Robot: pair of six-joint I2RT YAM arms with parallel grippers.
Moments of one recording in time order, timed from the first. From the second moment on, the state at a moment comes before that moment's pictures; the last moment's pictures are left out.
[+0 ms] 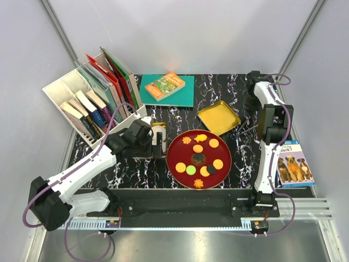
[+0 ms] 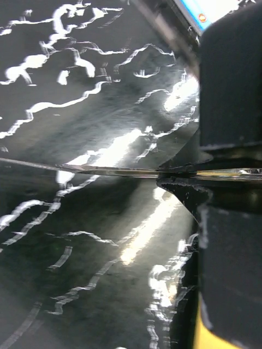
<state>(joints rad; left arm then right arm) -0.70 1.12 0.89 -0.73 -0.07 -0.57 -0.04 2.30 1.95 -0.95 0.35 0.56</state>
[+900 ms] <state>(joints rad) -0.70 1.09 0.87 -0.73 -0.12 -0.58 -0.06 1.67 1.34 -0.85 0.27 0.76</state>
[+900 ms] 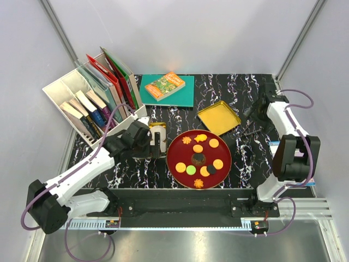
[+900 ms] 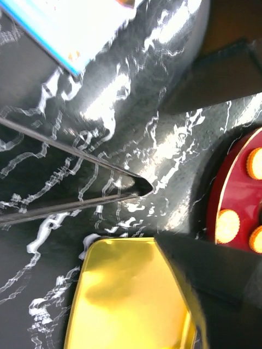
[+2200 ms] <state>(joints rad) -0.70 1.09 0.84 -0.72 -0.12 -0.57 -0.07 2.03 1.47 -0.73 0.33 0.80</state>
